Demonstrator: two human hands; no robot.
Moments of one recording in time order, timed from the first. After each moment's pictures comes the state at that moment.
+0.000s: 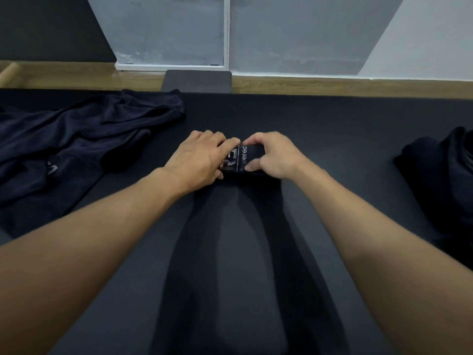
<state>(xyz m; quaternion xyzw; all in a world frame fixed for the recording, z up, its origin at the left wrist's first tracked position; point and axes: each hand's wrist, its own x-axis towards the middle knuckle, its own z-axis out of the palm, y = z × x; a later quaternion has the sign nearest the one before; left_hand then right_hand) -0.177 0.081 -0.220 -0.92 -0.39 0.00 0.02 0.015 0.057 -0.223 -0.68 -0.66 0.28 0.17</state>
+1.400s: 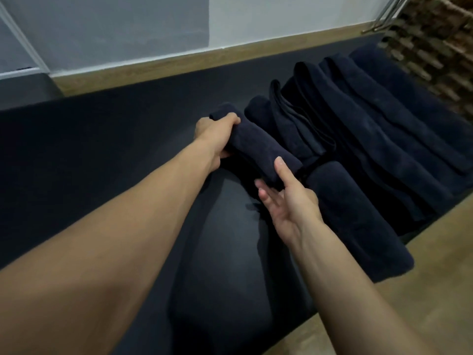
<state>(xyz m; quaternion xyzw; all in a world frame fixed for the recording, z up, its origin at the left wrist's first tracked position) 0.151 0.015 -0.231 -0.48 -0.49 -0.23 -0.69 0.169 -0.149 -0.224 -0.56 0.15 0.38 0.72</state>
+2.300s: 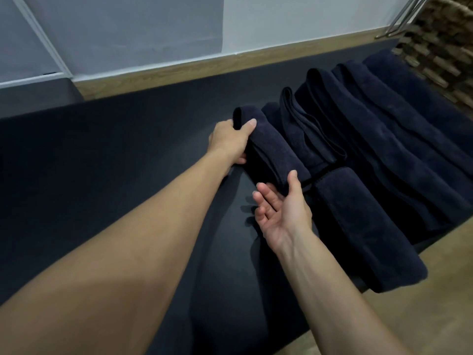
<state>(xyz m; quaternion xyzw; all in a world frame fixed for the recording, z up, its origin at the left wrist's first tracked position) 0.149 0.014 -0.239 -0.61 -0.47 -0.18 -0.61 0.147 -0.140 -0.227 -0.53 0.21 0.42 0.70</state>
